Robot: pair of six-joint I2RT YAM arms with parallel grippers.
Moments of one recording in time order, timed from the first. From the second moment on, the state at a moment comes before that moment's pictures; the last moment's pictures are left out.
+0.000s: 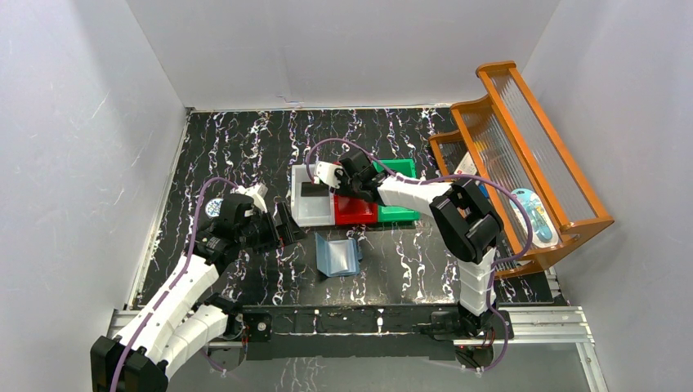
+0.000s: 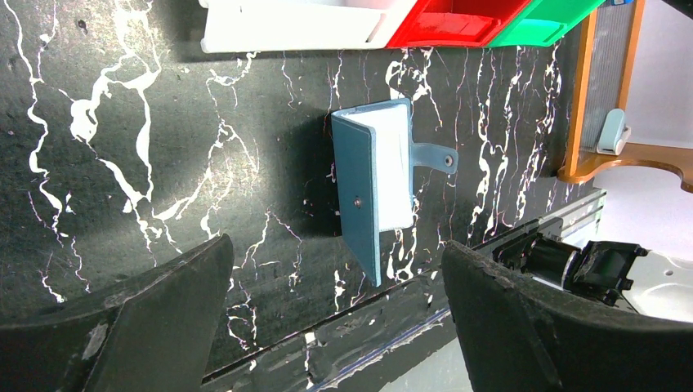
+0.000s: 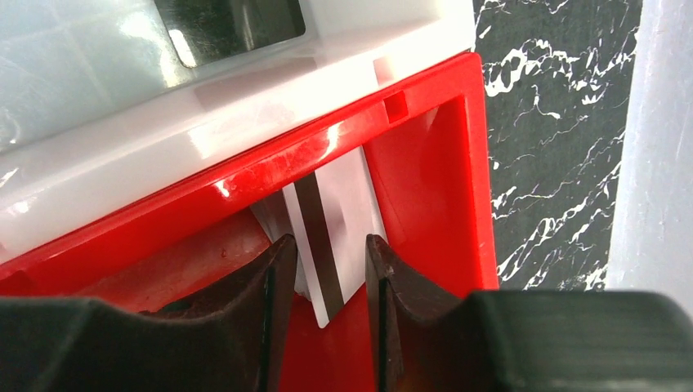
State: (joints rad) left arm -0.38 0.82 0.60 -0.57 0.30 -0.67; right arm 0.76 1.95 1.30 -0.14 0.10 -0.77
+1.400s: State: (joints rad) left arm -0.38 0.90 0.59 -0.52 0.43 -0.69; right arm 0.76 1.40 0.99 -0.32 -0.20 0.66
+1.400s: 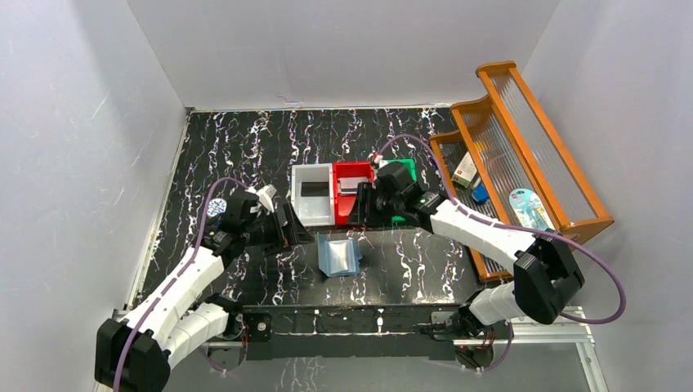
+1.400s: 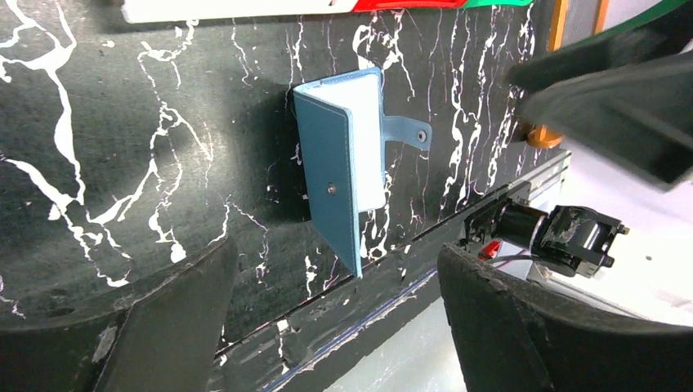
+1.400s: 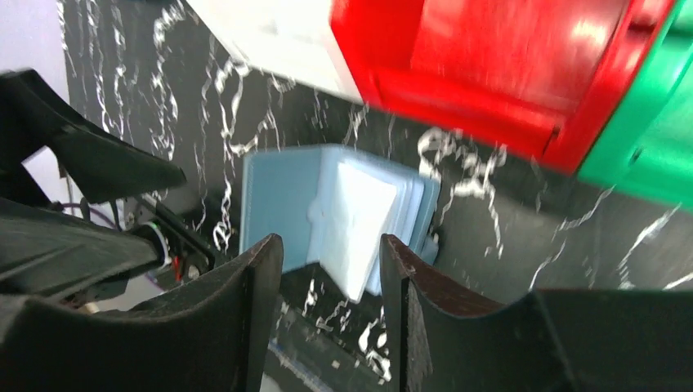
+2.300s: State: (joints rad) left arm -0.55 1.18 0.65 -0.48 0.38 -0.66; right arm 0.89 1.52 0.80 -0.19 -0.25 1.03
